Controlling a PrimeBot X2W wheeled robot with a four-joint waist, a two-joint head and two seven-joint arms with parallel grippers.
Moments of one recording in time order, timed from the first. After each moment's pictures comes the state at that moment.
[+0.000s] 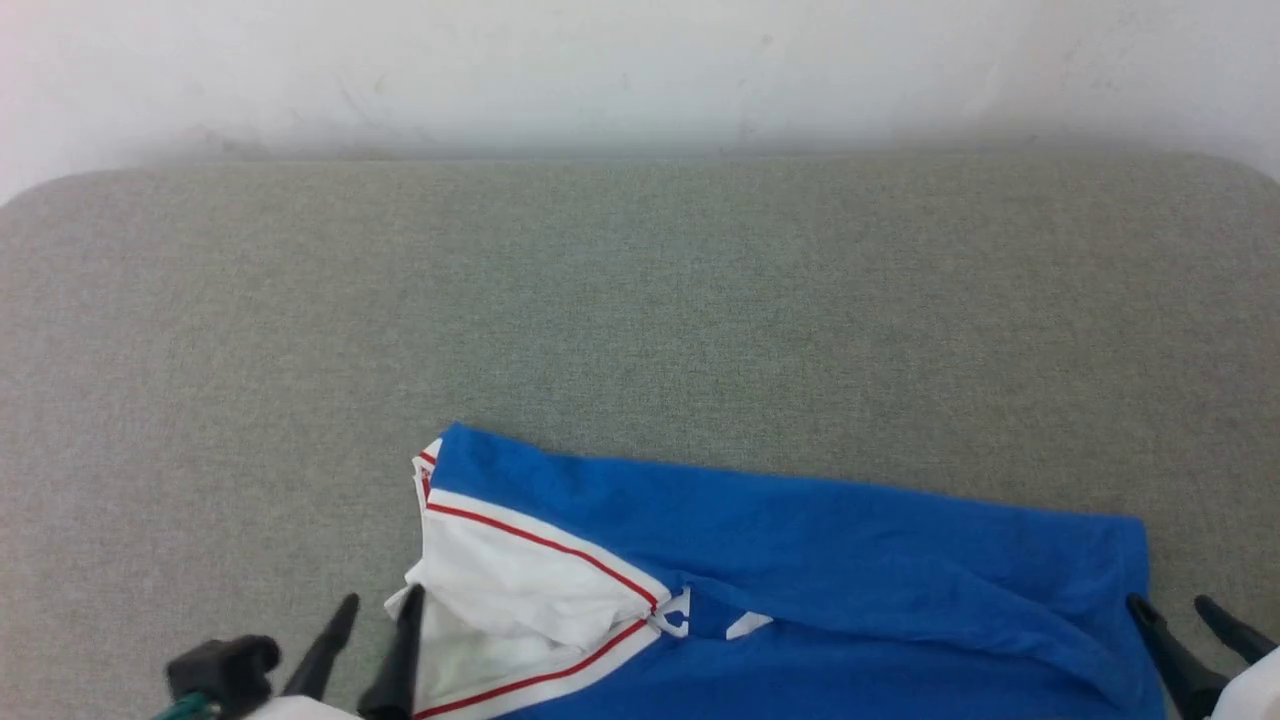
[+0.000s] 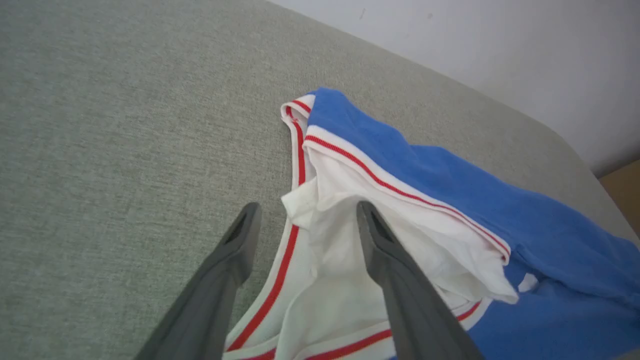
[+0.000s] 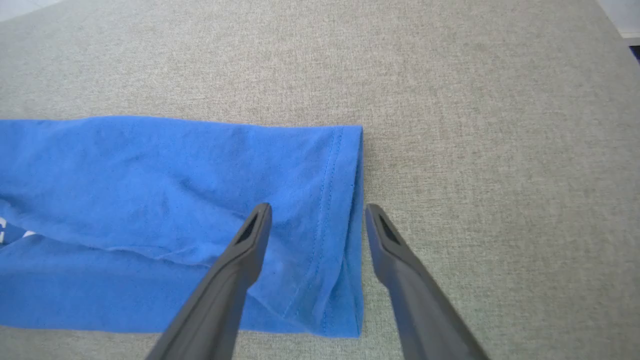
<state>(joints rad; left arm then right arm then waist) 0.12 0.51 -0.46 -0.02 -0.84 0.21 -0.16 0.23 -0.33 -0.14 -0.06 0.51 0.13 0.38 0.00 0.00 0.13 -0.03</state>
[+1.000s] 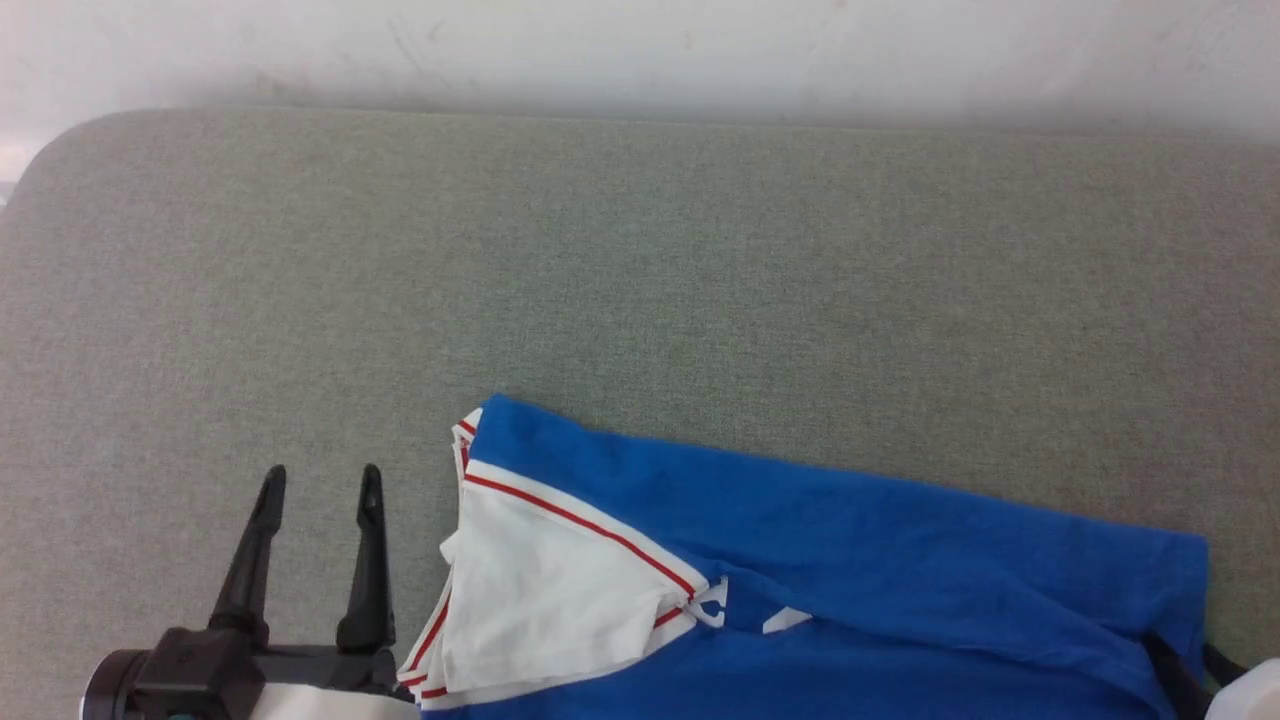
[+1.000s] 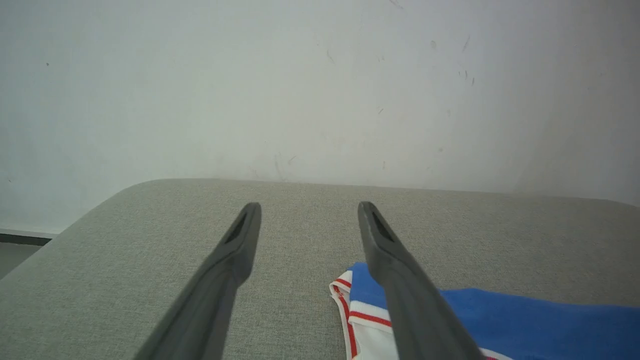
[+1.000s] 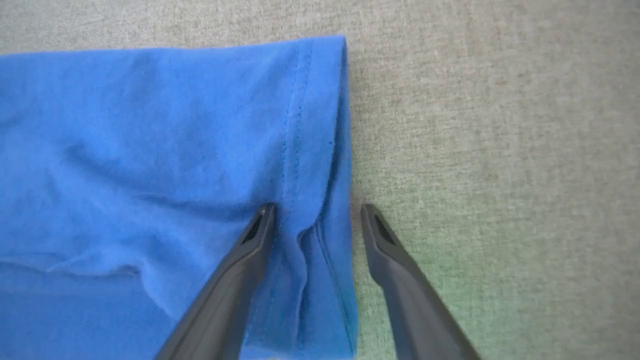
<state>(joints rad) 0.16 0.36 -0.22 -0.28 -0.35 0.27 -0.26 0.19 -0.27 -0.21 0.10 0.45 0.13 0.41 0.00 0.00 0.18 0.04</state>
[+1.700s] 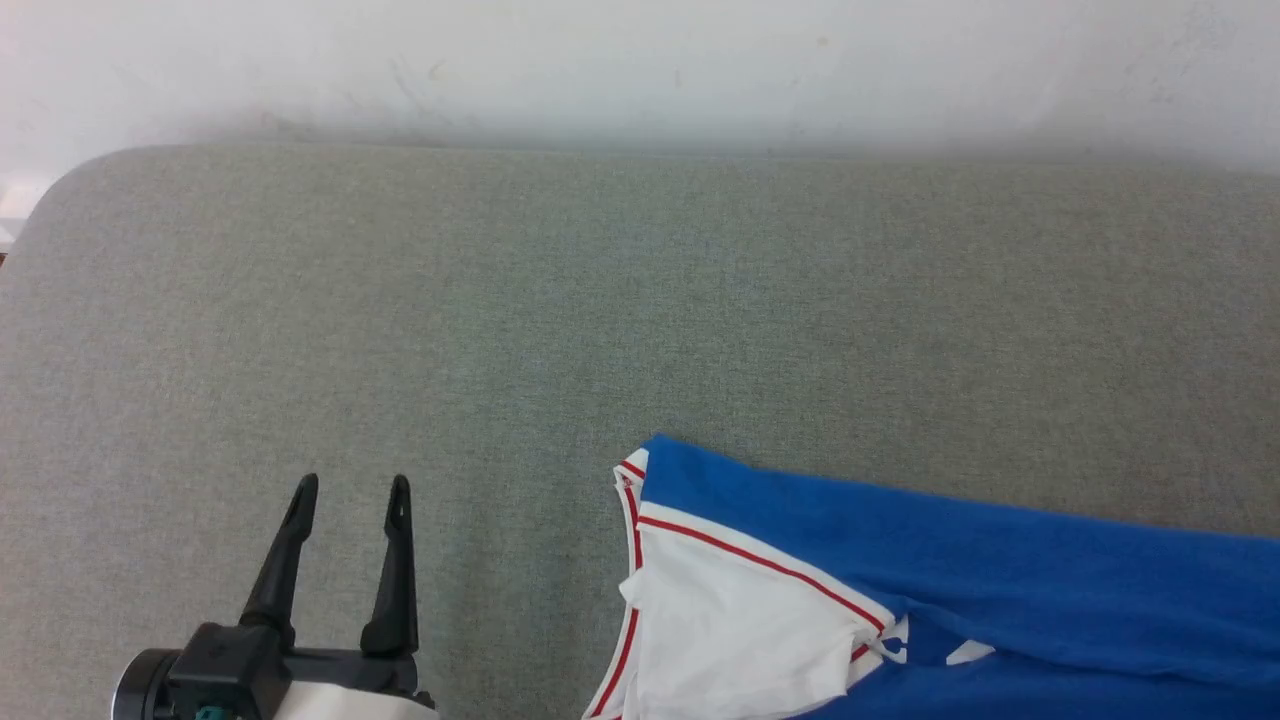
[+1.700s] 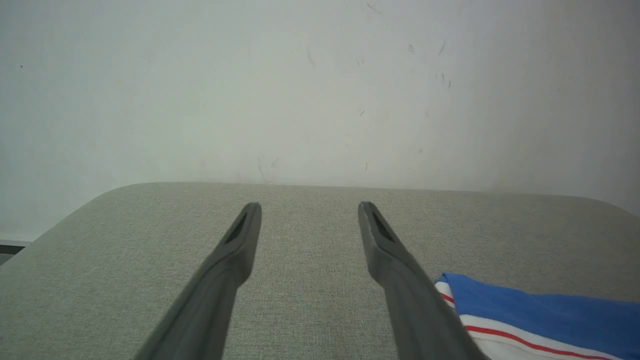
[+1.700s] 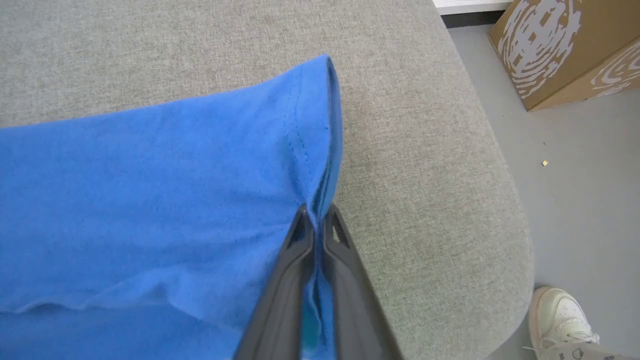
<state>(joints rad) 0.14 0.34 -0.25 -0.23 -0.34 0.24 -0.26 0.18 -0.41 -0.40 0.21 0.44 0.13 0.39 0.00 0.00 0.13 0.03</state>
